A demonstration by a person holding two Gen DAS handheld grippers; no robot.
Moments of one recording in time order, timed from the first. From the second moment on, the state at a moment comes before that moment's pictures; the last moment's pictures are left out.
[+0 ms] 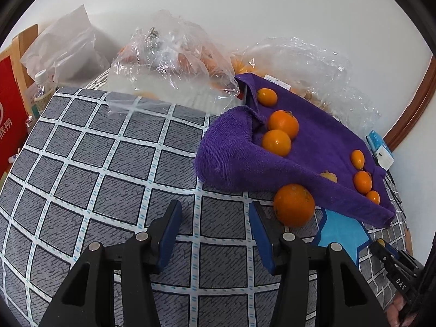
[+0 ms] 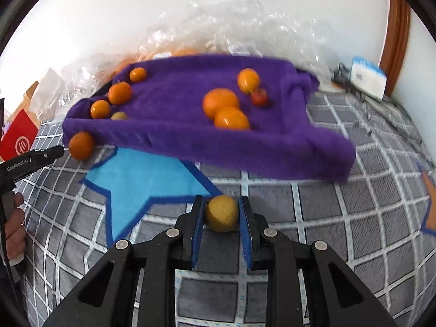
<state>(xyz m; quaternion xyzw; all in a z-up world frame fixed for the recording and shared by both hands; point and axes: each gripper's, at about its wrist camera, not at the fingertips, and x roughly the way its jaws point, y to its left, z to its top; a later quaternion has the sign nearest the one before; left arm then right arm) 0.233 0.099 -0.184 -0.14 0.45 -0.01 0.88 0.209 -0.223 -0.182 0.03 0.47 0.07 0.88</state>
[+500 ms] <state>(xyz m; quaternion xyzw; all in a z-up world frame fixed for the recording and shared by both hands) 0.214 0.081 -0.164 -0.14 0.41 -0.10 0.90 0.201 -0.232 -0.182 0.04 0.46 0.08 0.88</state>
